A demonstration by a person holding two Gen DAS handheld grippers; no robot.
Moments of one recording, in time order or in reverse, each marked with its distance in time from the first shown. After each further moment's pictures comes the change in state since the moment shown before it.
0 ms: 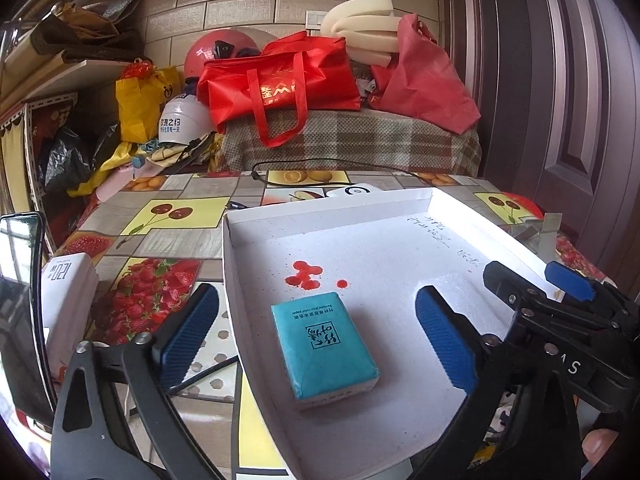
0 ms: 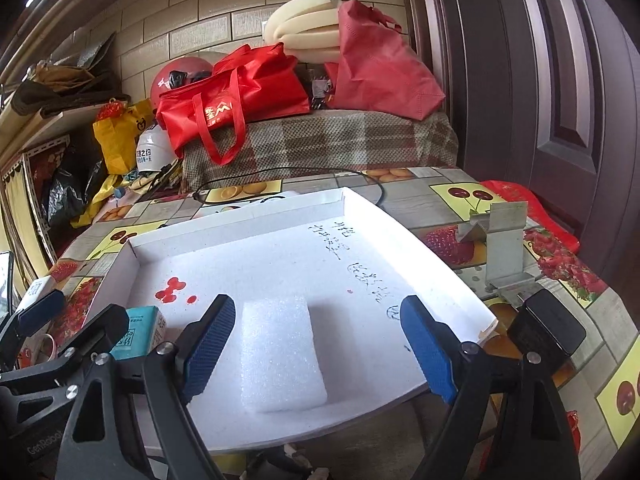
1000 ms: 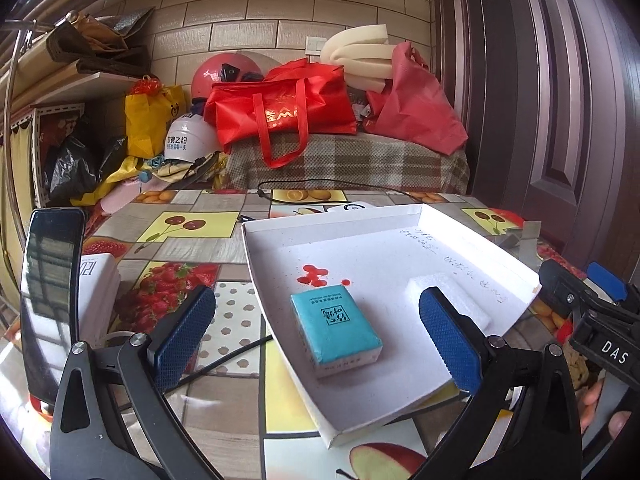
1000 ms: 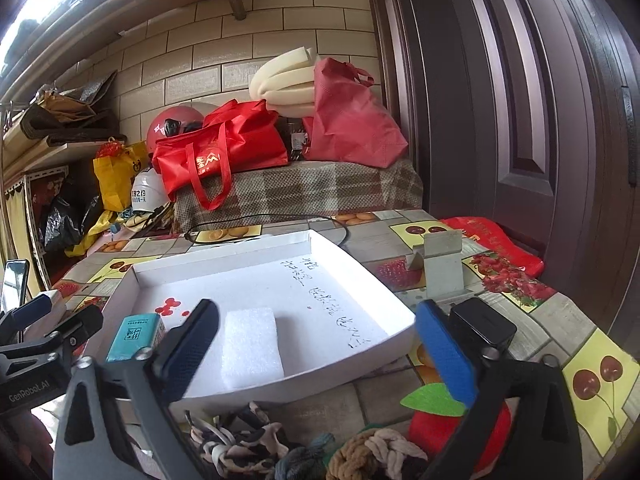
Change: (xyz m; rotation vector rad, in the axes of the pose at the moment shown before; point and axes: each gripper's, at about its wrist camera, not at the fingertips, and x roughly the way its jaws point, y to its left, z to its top) left arm -0.046 0.019 -0.016 -0.006 -0.084 -0.036; right arm -0.063 -0.022 -0.019 0.005 -0.187 -0.053
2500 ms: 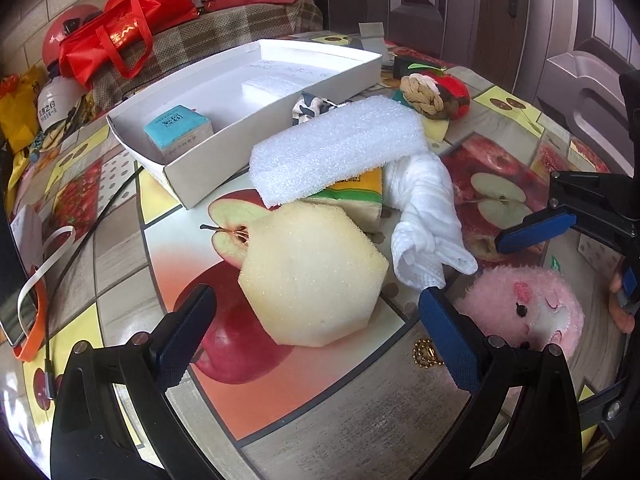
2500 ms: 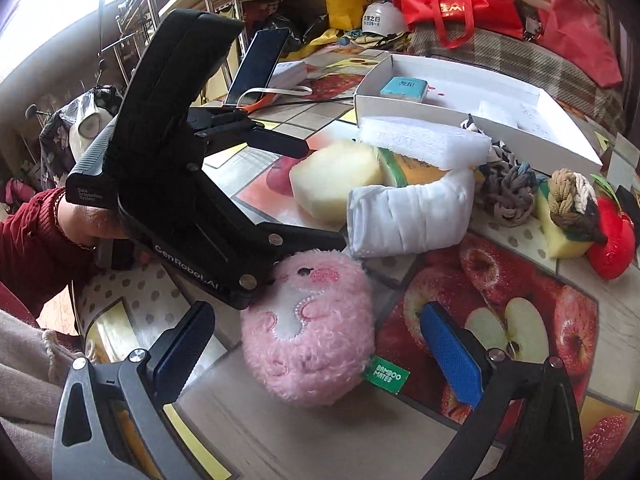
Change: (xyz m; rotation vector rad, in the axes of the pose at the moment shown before) left arm -0.063 -0.052 -0.089 0.391 0.486 -0.337; right arm -0.103 0.046 -0.091 -0.407 0.586 0.712
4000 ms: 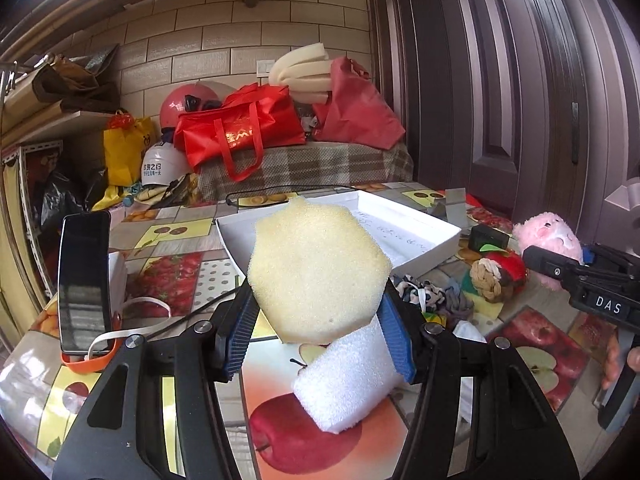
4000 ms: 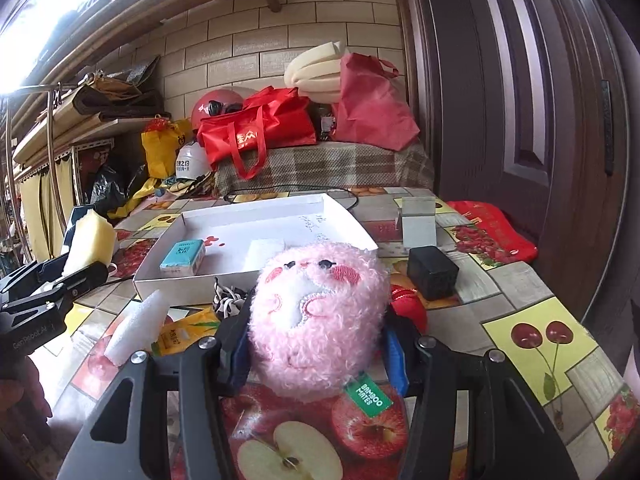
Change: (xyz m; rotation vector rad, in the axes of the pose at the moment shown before) left arm -0.058 0.019 0.016 -0.227 -0.533 0.281; right arm -0.070 -0.077 0.000 0.324 -0.515 -0.587
